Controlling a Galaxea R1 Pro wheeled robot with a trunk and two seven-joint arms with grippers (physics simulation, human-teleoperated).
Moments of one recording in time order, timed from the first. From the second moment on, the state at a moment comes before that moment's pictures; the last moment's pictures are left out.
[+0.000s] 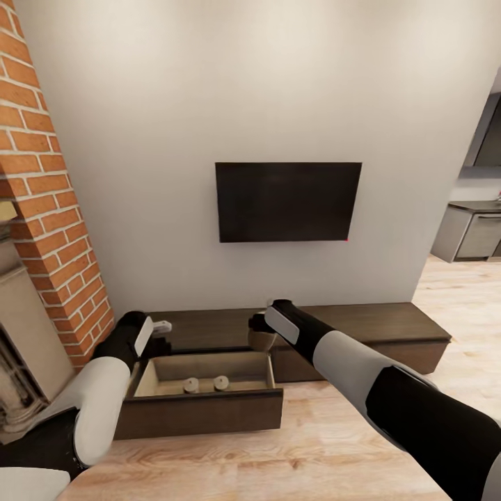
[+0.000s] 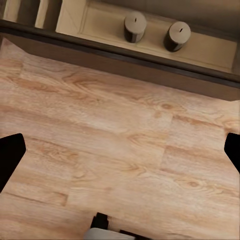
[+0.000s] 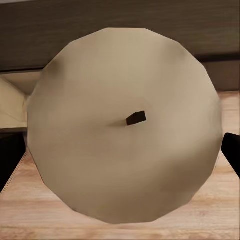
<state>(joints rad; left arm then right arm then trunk) -0.98 -0.01 0.39 -0.53 -0.14 0.98 0.20 -1.16 0.17 0.96 -0.38 -1.22 0.51 -0.47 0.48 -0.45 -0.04</state>
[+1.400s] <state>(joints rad) -0.98 -0.02 0.39 -0.53 -0.08 0.98 0.12 -1.08 0.17 0.96 -0.31 -1.22 0.24 -0.45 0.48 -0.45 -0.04</state>
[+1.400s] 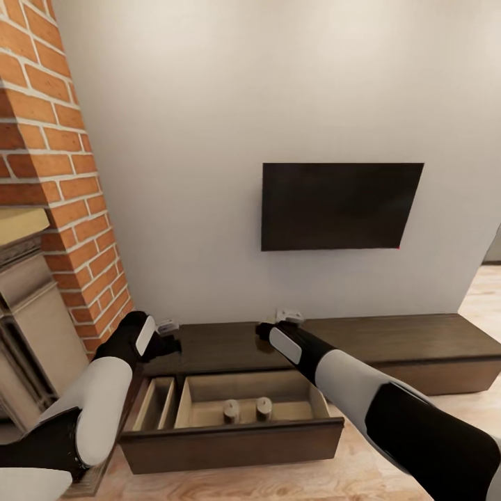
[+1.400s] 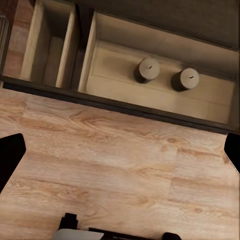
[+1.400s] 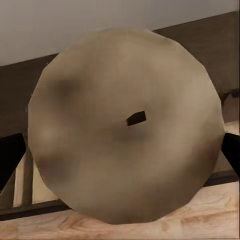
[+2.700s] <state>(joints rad) -0.98 -0.10 0.46 -0.56 -0.04 0.98 0.13 -1.00 0.17 0.96 -0.22 -1.22 0.24 -0.41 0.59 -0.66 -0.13</state>
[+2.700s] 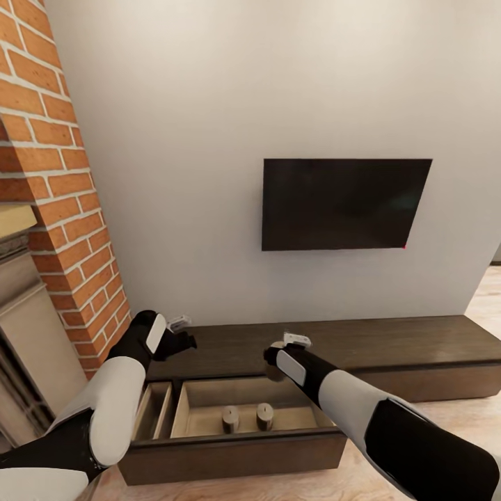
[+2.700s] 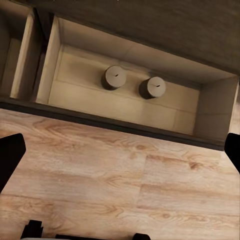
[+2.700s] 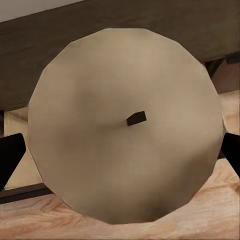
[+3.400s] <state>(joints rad) -0.98 -0.11 0.46 -0.57 -0.04 0.95 0.19 -0.99 0.17 0.96 -0.08 -1.21 0.24 -0.33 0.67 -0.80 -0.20</state>
